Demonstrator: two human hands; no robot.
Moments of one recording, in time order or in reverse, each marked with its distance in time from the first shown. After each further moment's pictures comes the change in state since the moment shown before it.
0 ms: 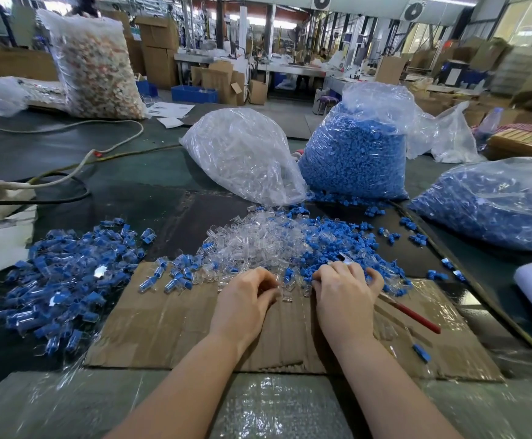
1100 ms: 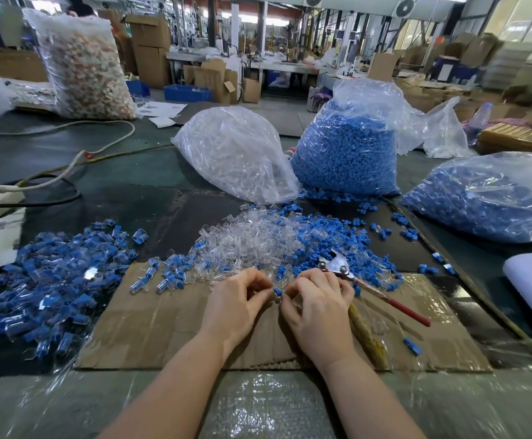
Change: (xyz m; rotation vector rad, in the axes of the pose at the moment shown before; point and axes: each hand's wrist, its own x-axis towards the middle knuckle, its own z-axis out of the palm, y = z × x) left_hand -0.004 0.002 -0.004 -0.134 -0.022 -0.024; right_hand -0.025 -0.007 0.014 0.334 0.175 -0.142
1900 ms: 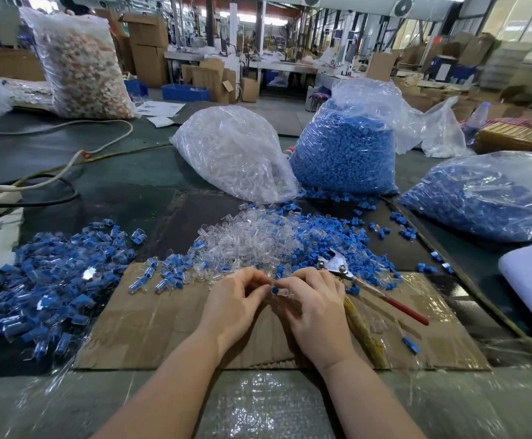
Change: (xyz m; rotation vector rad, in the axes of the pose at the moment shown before) left_hand 0.003 -0.002 -0.001 -0.108 -0.037 -0.069; right_hand 0.000 -0.001 -0.005 0.101 0.014 -0.114
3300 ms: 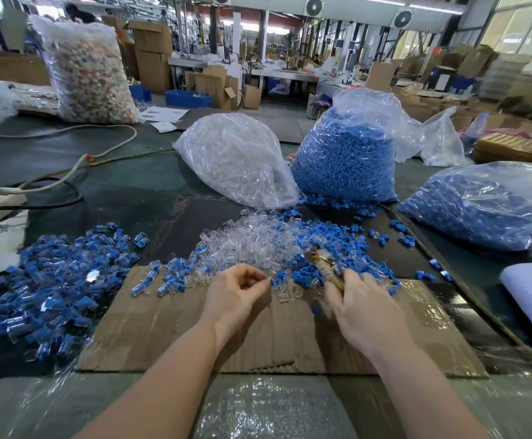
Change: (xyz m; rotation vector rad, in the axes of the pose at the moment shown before) left_hand 0.010 0.006 -0.004 -0.233 0.036 -0.163; right_hand 0.022 0.016 -0.059 -0.304 -0.439 0.395
